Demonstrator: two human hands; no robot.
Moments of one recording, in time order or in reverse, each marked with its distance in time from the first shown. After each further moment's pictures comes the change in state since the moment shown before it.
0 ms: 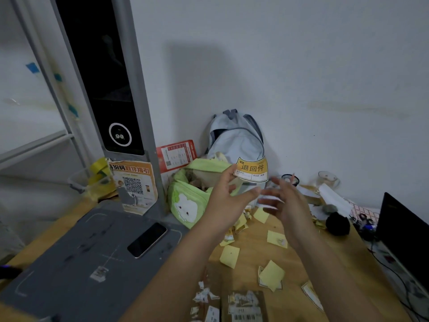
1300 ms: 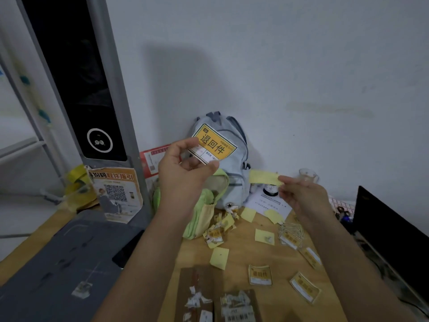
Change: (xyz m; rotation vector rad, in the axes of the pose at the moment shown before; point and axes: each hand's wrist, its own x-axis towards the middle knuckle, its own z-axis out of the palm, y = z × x) left_hand -0.002 0.050 -0.039 -0.245 0.261 0.260; right_hand 0.003 -0.036 -0.036 0.029 0.167 -0.040
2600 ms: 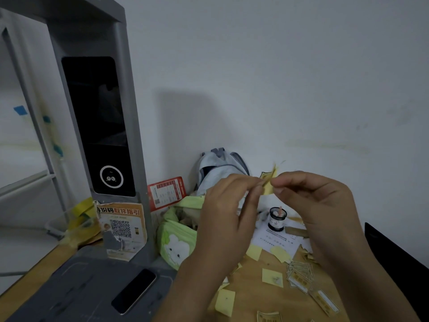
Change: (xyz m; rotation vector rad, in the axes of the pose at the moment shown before) left_hand -0.020 0.029 0.028 0.540 -0.208 0.817; right_hand -0.107 -0.097 0.058 -0.138 -0.291 -0.576
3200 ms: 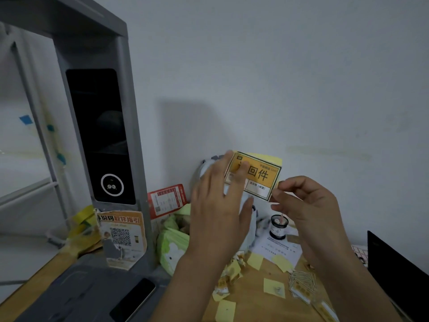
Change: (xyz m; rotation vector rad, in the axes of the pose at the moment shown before) left_hand 0.009 -0.017 0.006 0.583 -0.051 0.031; right_hand 0.021 0.027 -0.010 0.073 0.087 0.093
